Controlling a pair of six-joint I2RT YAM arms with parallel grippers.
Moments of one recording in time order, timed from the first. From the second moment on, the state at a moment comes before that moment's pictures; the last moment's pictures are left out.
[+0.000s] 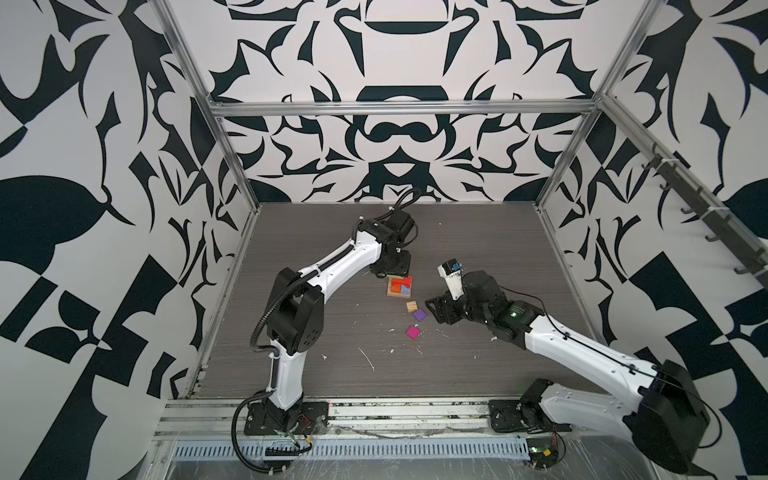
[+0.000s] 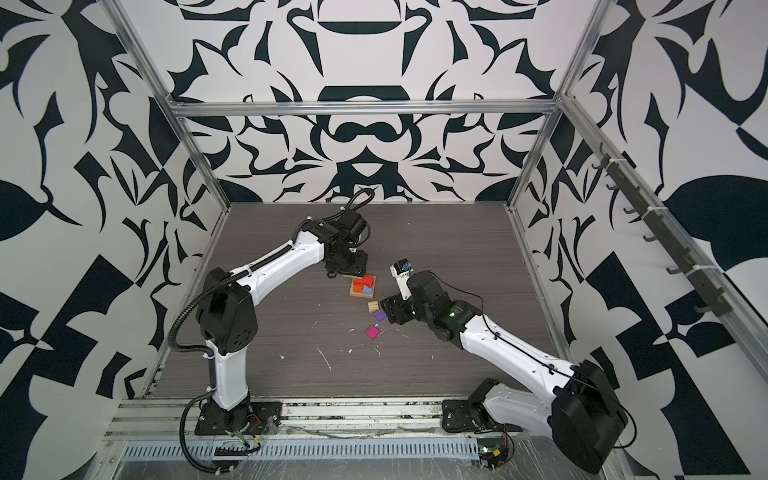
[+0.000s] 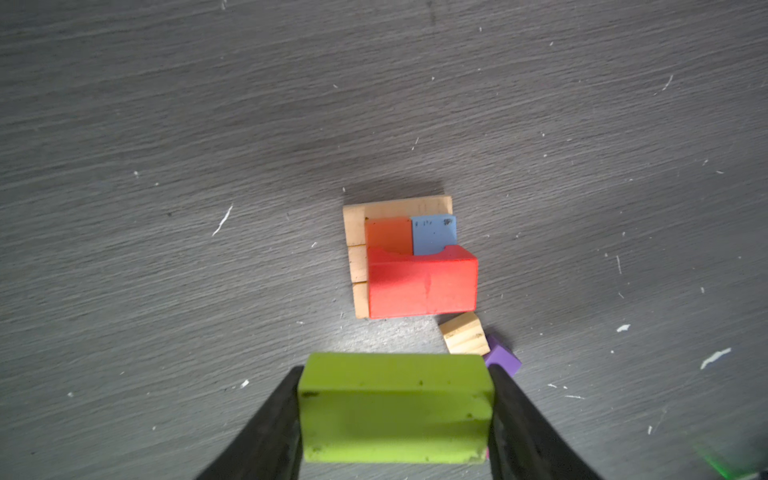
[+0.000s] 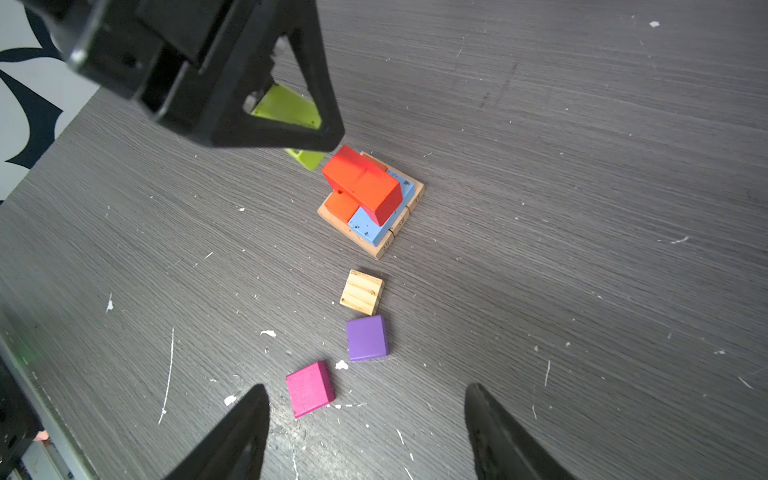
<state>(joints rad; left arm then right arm) -0.70 1.98 1.76 -1.01 0.00 -0.44 0.68 1.12 0.69 -0.27 -0.07 0.28</state>
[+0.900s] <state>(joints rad) -0.73 2.11 1.87 -1.04 -0.01 -0.43 0.68 1.09 0.67 -0.27 -0.07 0.28</state>
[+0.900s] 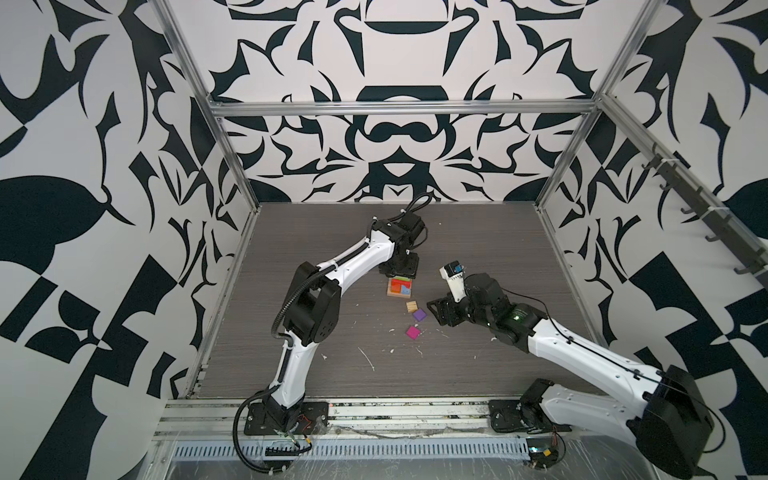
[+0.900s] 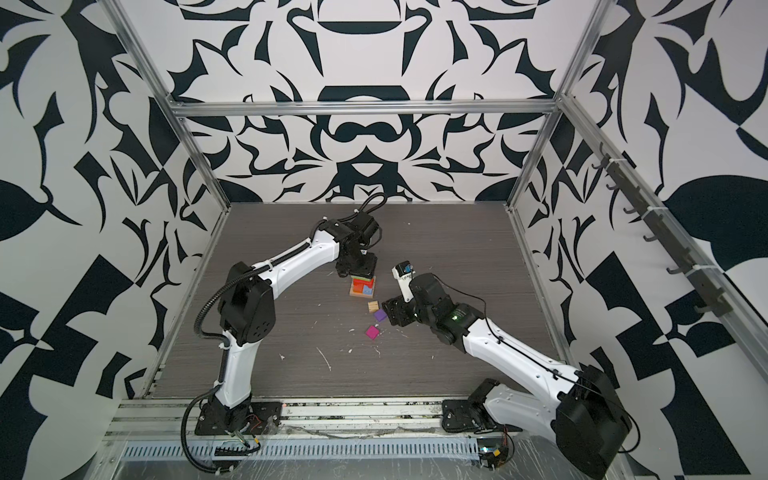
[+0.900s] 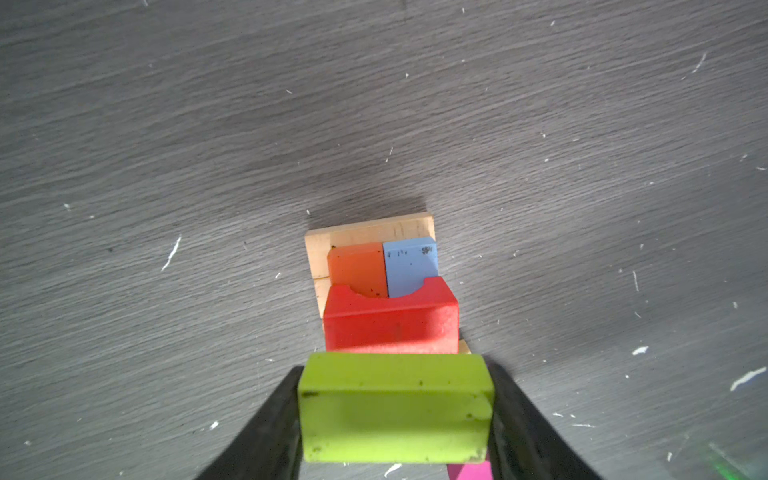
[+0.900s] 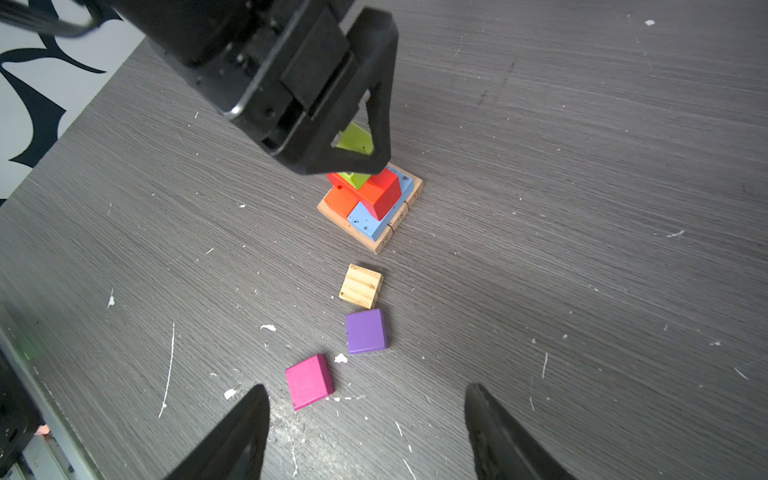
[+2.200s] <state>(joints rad) -0.73 2.16 1.91 -1.05 -0.02 -0.43 0.68 1.09 0.66 -0.27 -0.07 0.28</state>
